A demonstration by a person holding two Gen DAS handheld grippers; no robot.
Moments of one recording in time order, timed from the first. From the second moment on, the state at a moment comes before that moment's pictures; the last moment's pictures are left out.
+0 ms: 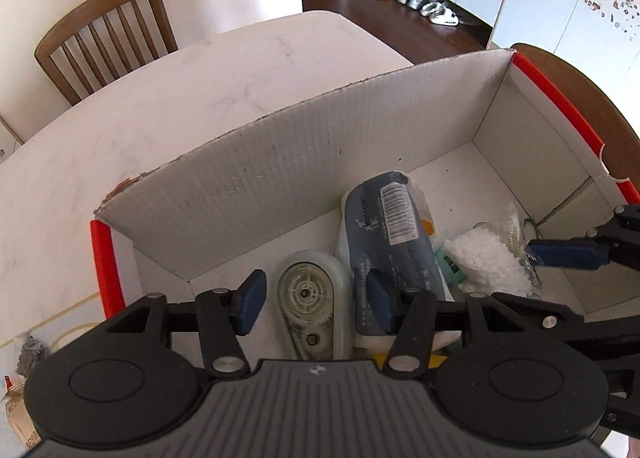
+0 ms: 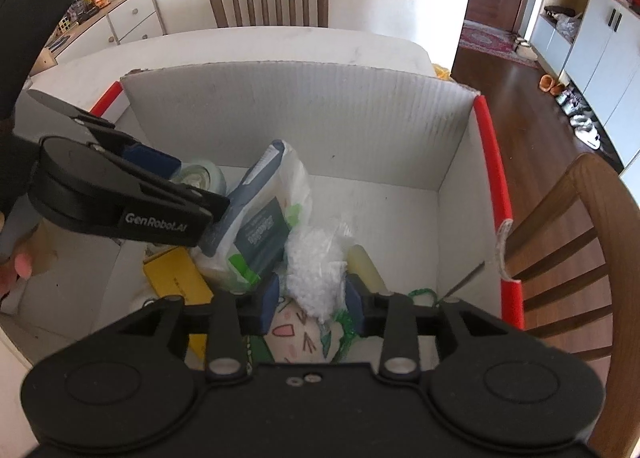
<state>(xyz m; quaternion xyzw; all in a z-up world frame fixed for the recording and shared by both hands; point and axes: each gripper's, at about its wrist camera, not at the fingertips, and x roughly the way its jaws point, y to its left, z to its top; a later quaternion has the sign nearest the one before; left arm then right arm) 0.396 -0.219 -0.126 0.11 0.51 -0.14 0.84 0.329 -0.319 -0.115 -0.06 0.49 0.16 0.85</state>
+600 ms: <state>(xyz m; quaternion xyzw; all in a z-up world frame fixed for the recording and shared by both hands) 0.350 -0.204 -0.076 0.07 0.45 -0.16 0.87 0.306 -0.335 -0.066 -0.03 0.44 0.16 0.89</state>
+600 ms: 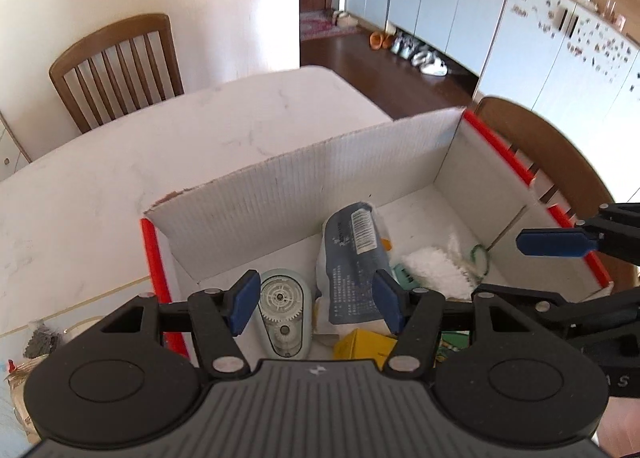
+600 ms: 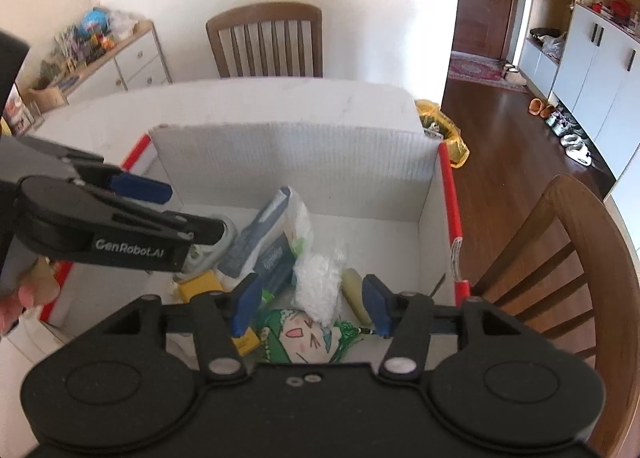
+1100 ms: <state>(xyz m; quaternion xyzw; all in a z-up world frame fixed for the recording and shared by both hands) 0.293 -0.164 -0.025 0.05 0.38 -0.18 0.91 0.265 -0.328 -0.026 -0.01 0.40 0.15 0.90</state>
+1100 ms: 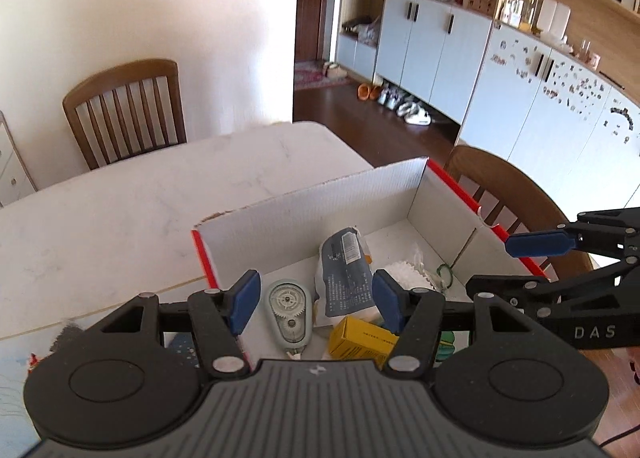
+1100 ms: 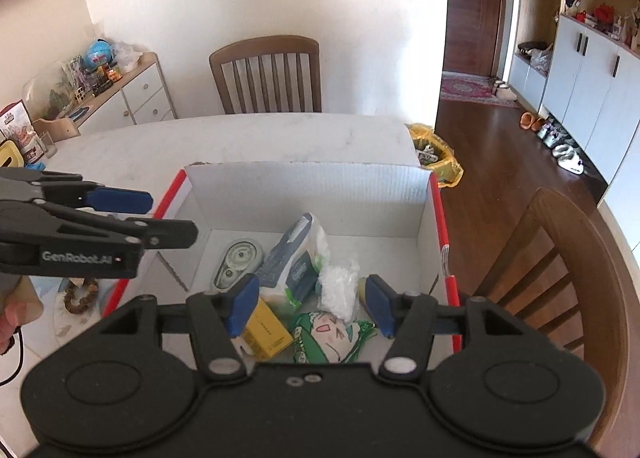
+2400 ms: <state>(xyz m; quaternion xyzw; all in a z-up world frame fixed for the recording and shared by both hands) 0.219 0.059 0.004 -0.02 0.33 -0.09 0.94 0.209 -0.149 0.024 -0.02 0.36 0.17 0.92</state>
